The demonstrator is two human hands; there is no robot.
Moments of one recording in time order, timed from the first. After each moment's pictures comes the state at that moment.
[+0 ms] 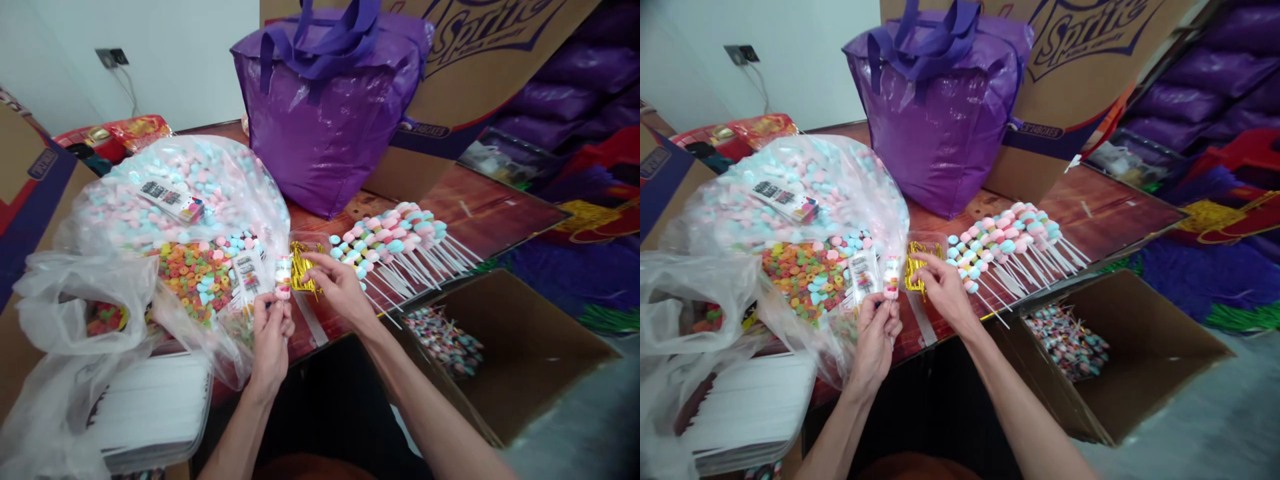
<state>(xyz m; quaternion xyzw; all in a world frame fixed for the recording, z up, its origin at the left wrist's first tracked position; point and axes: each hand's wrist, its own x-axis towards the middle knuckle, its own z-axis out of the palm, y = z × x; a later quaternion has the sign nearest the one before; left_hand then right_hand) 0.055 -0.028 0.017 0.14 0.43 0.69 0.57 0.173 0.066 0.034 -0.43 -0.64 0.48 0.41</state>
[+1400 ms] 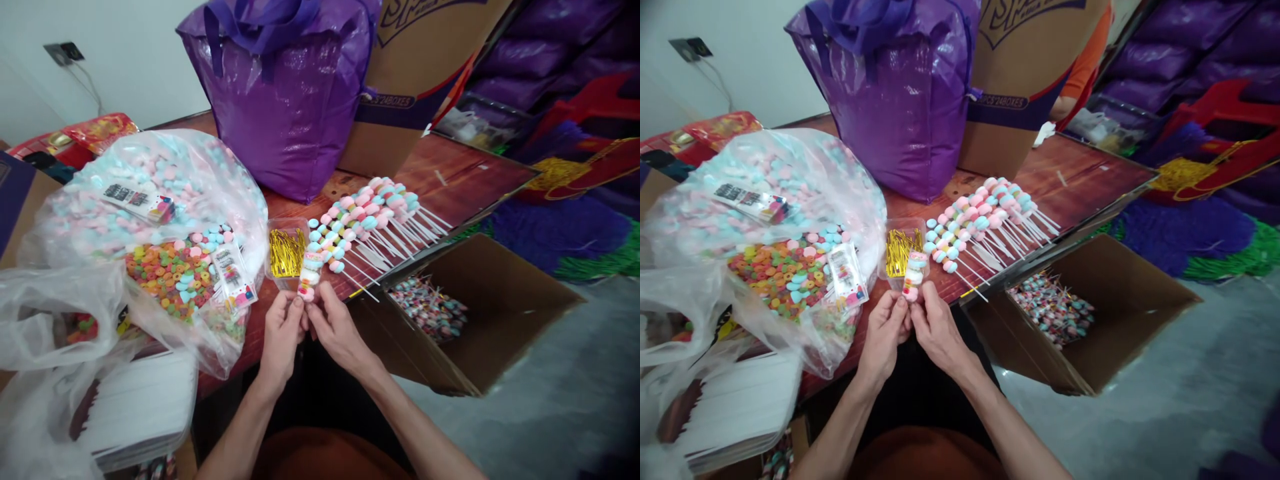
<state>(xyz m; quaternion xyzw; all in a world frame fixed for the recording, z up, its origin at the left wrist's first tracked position) 0.089 -0.041 0.019 0.30 0.50 0.54 0.61 0.205 -0.019 0.017 -0.46 -0.64 0.45 0.41</state>
